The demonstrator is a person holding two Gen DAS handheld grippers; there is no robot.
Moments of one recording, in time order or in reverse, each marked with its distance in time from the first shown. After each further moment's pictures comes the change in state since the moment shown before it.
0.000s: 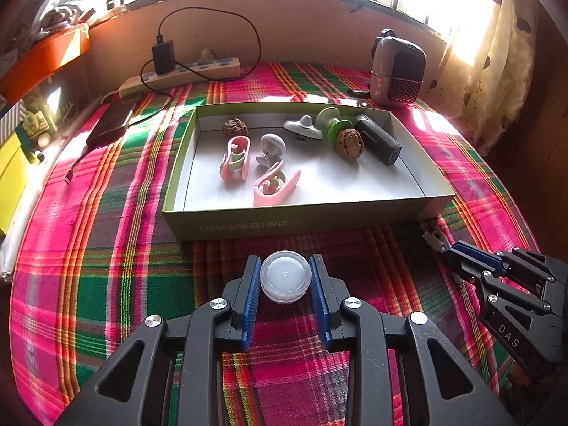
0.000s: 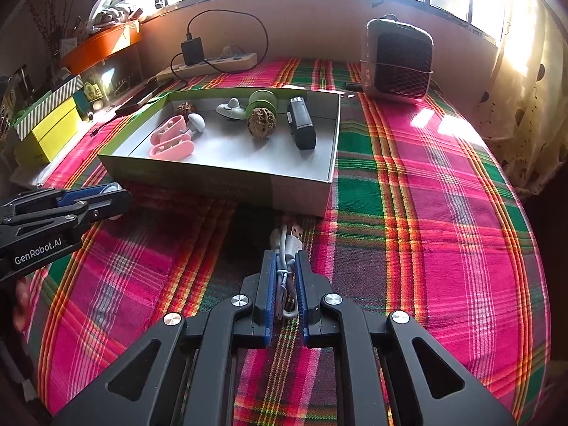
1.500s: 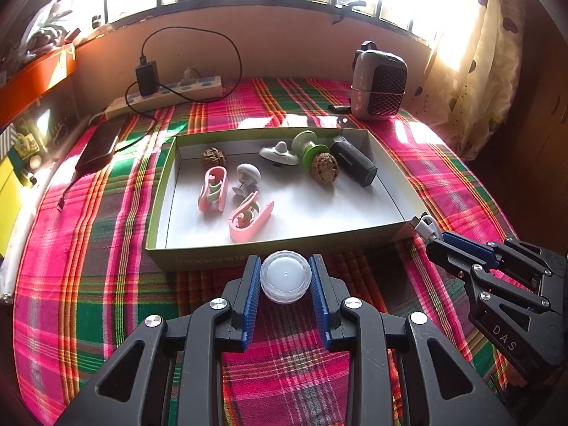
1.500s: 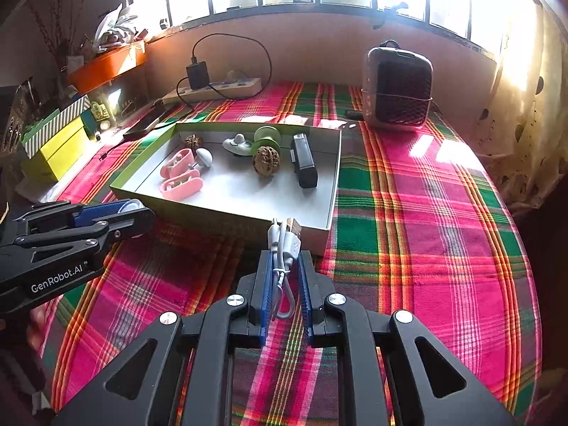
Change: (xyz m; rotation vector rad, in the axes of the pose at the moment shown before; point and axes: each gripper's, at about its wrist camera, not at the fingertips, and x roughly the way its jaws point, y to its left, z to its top) left arm -0.011 -0.016 0.020 0.031 -0.041 -0.033; right arm -0.019 0.000 0.022 0.001 -0.081 0.013
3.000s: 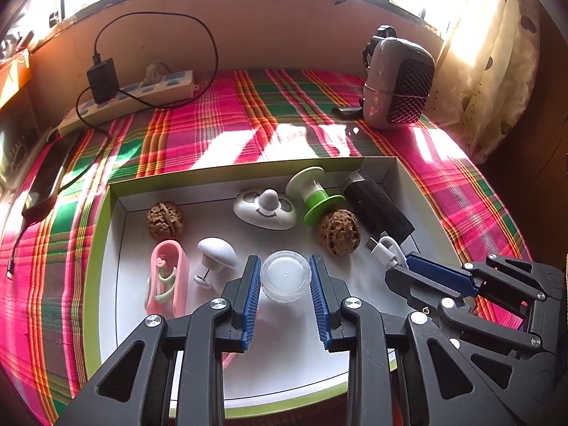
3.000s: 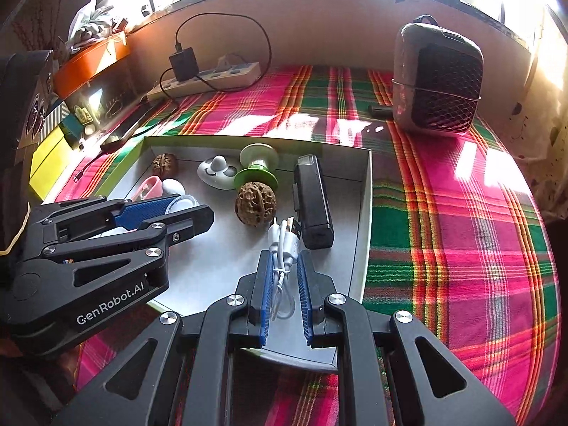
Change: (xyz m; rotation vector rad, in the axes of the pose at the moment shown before) left arm 0.089 -0.002 0.065 0.017 0.066 -0.035; right arm 0.081 -0.011 0.055 0.014 0.101 0.063
